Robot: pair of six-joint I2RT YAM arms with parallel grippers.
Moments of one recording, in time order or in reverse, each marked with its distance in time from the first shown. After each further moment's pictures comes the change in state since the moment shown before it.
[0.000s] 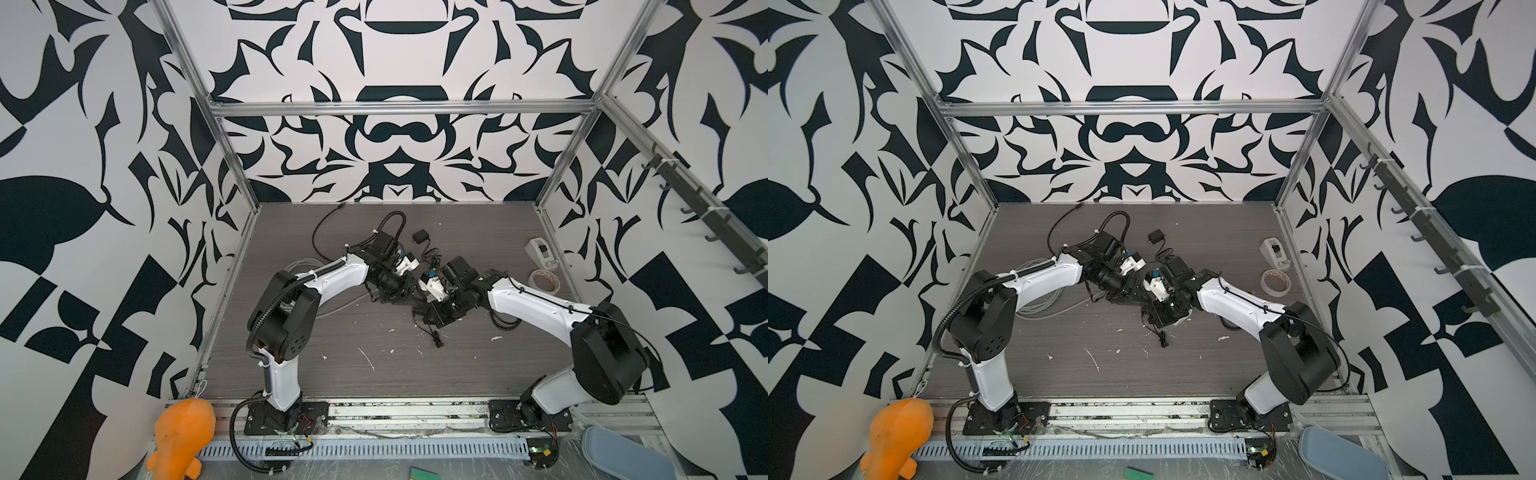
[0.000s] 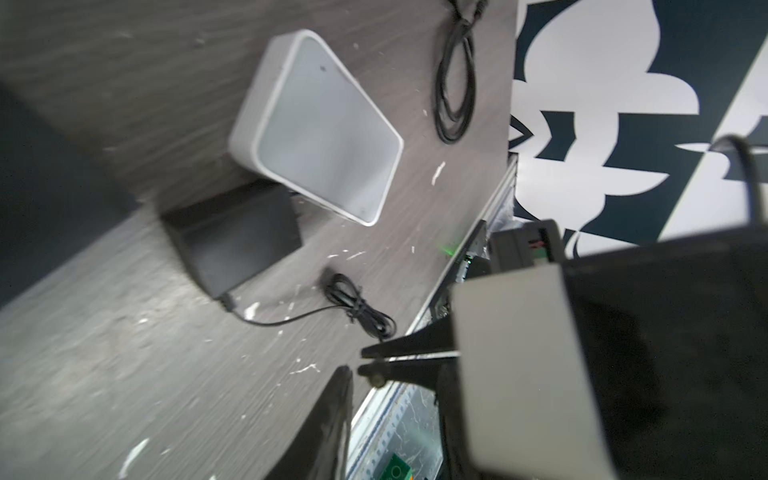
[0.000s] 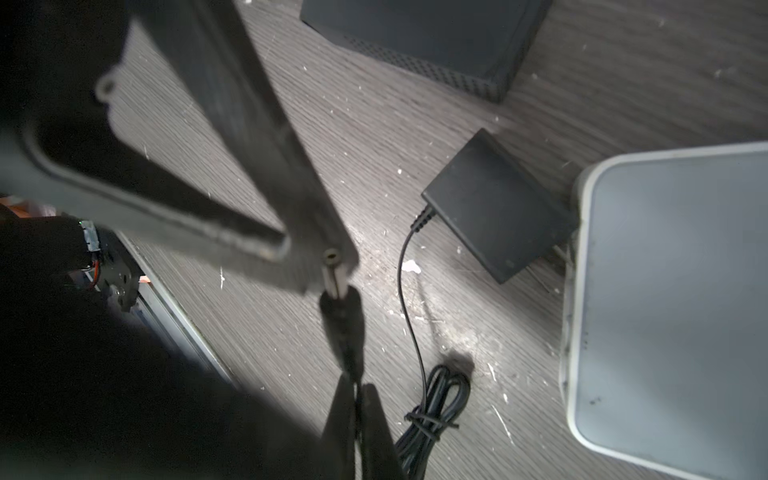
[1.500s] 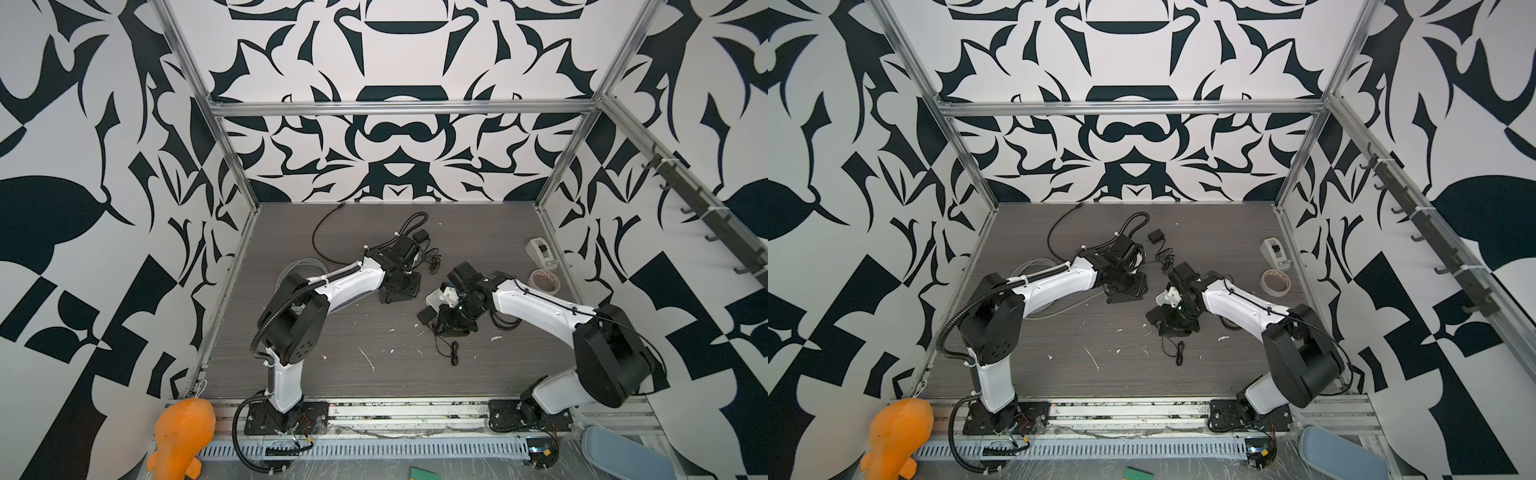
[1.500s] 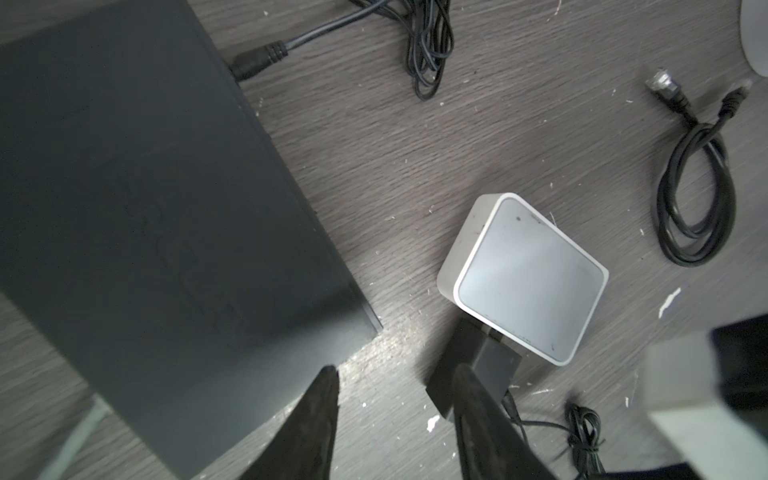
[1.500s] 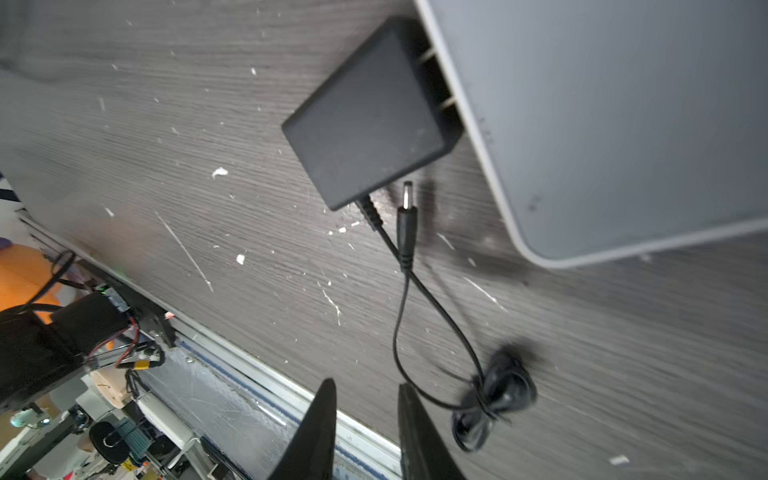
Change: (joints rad) left arm -0.125 0.028 0.087 -0.009 -0.763 0.066; right arm -0.035 0.001 -0.046 -0.143 0.003 0.355
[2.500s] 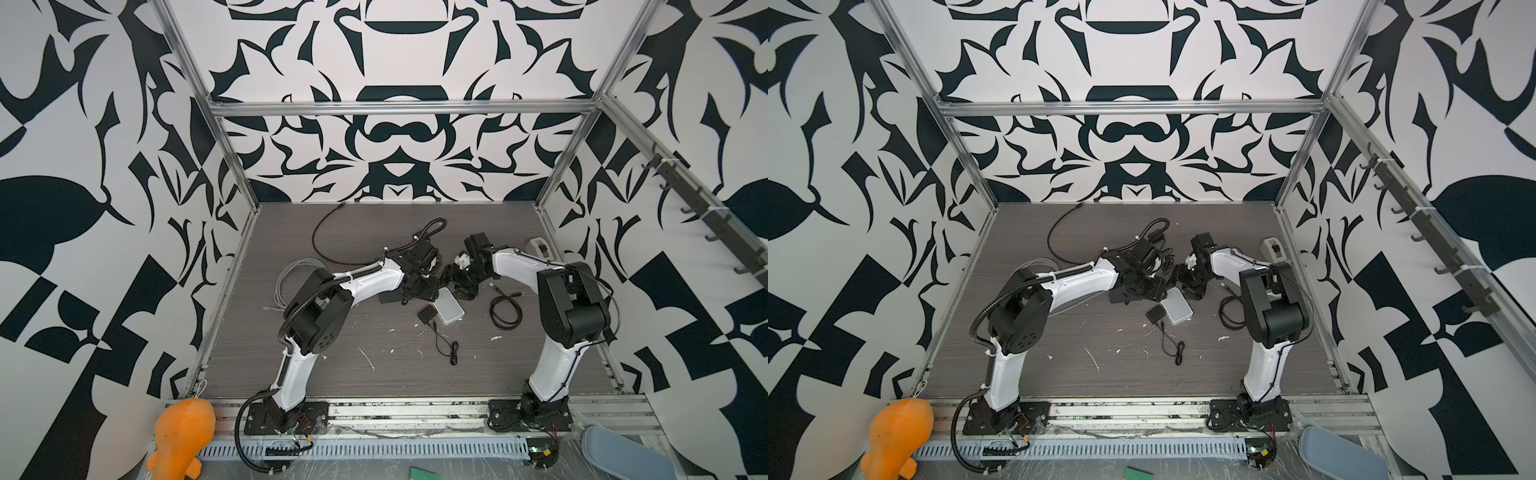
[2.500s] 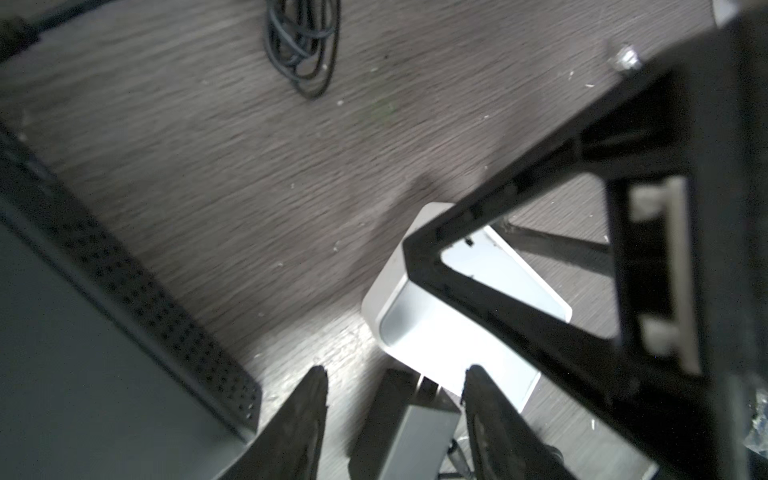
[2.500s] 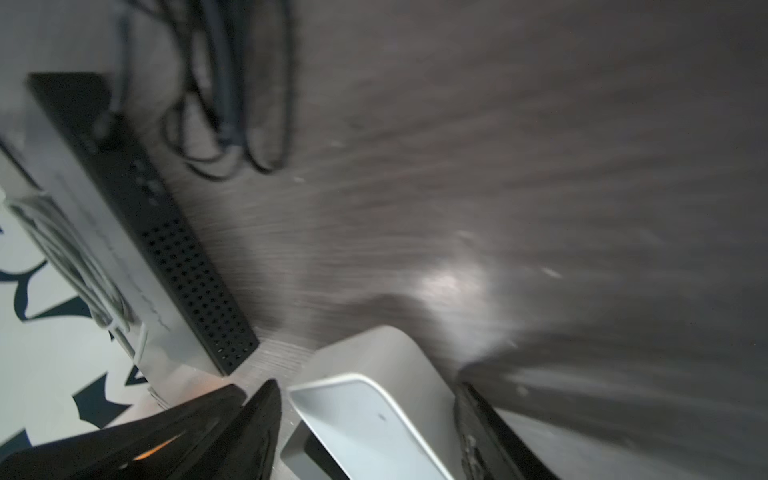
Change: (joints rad) left arm -0.060 0.166 0.140 0.022 0.076 -0.031; right arm -0.308 0.346 0.272 0.175 -0.050 0.047
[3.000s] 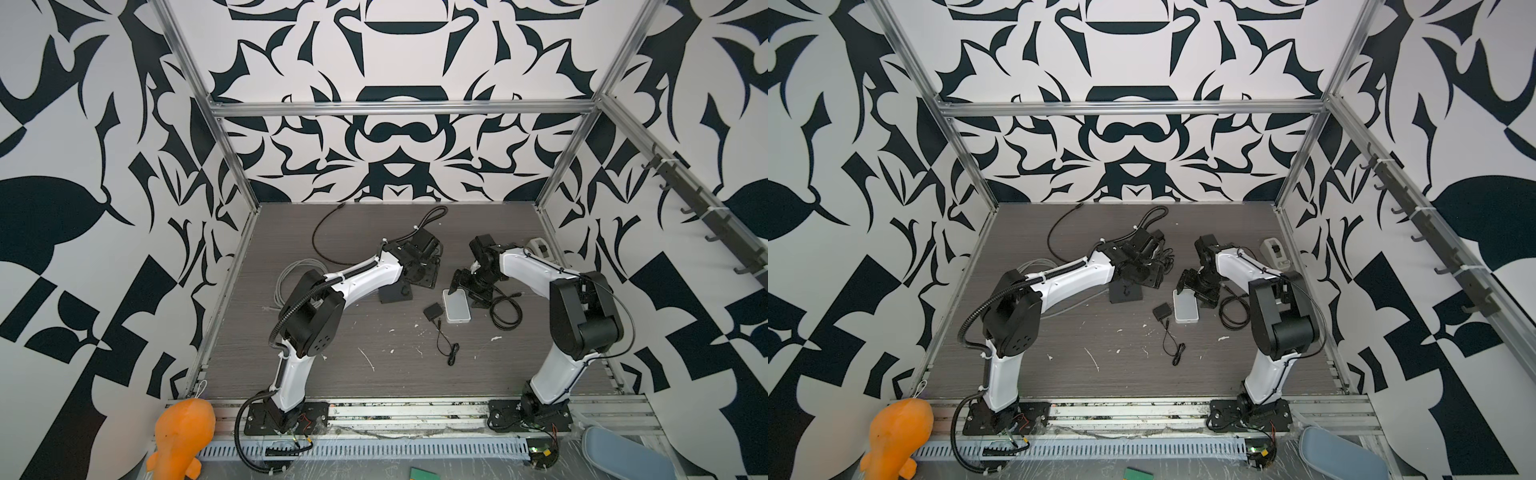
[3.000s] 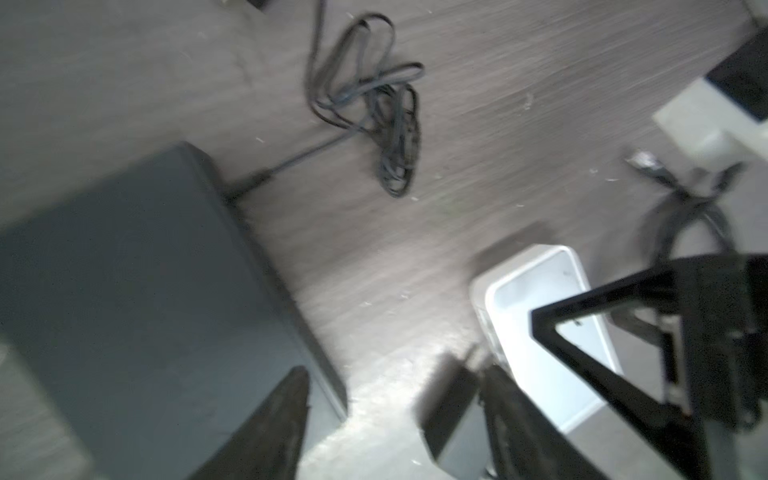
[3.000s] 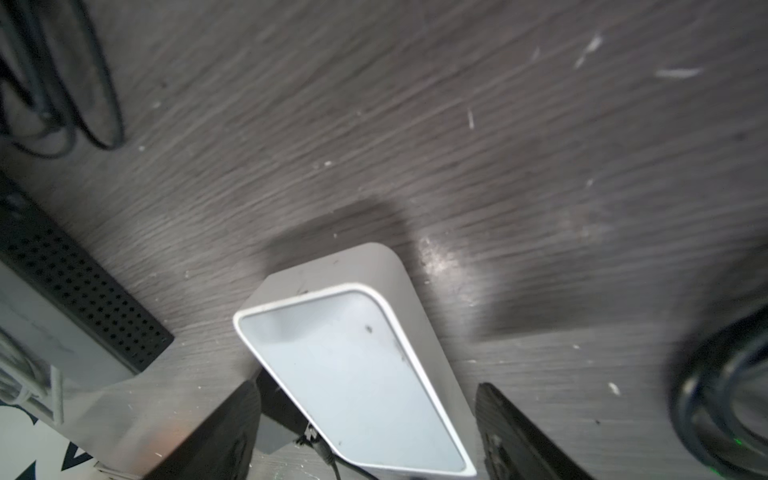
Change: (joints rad) left arm -0.007 -0.028 0.097 -0.062 -0.155 0.024; right arm -0.017 -0.122 -0.034 -0.215 0.220 0.100
